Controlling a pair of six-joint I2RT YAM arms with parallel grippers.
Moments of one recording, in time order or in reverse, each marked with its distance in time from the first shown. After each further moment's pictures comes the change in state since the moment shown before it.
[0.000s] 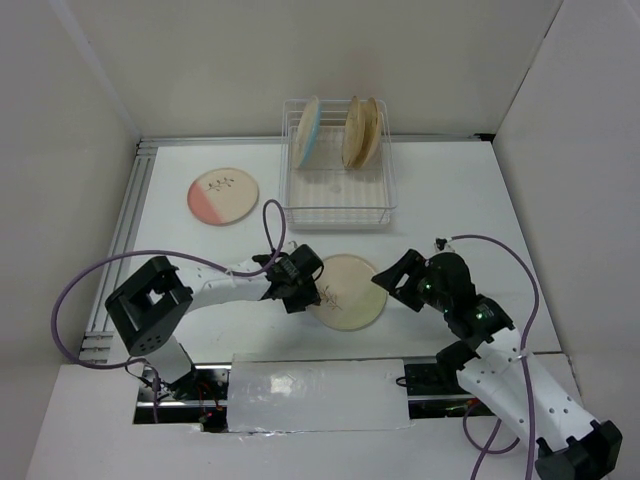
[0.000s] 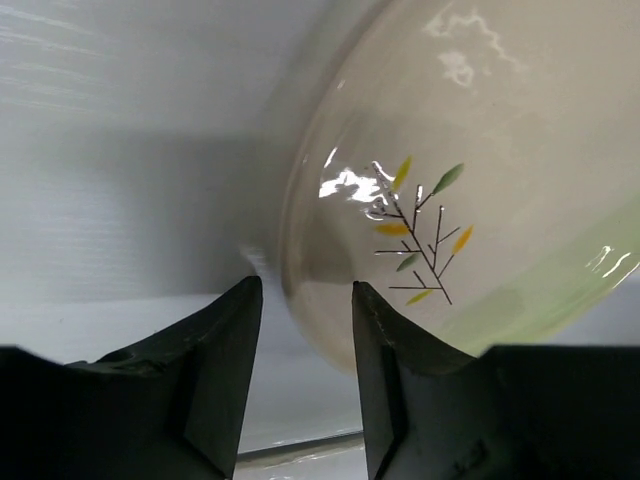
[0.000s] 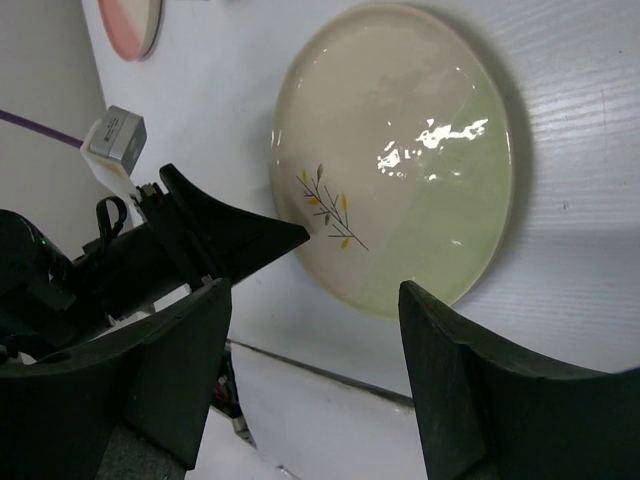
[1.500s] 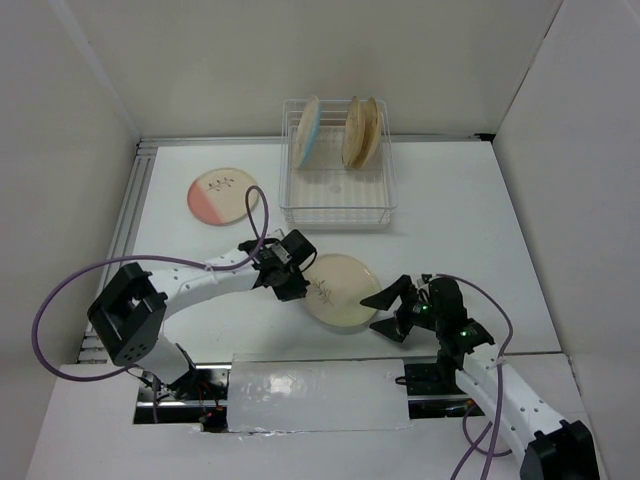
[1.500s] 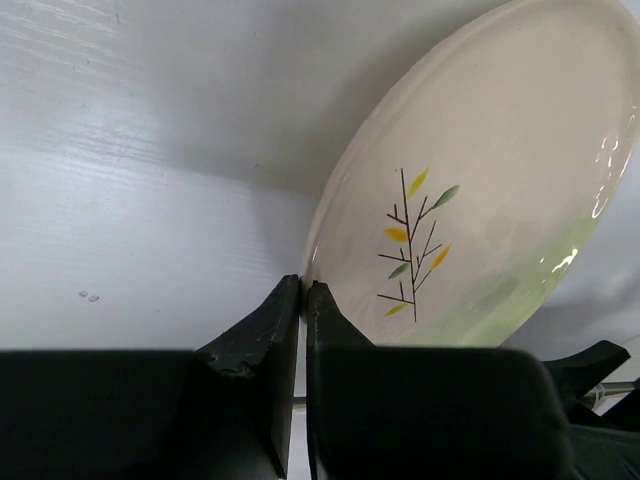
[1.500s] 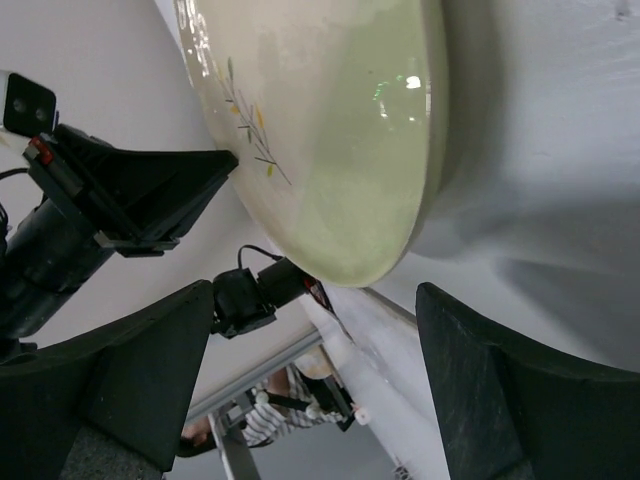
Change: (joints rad) left arm 0.044 -0.089 0.108 -0.225 -0.039 -0.059; right arm -0.139 -0.062 -0.415 0.340 -0.468 0.343
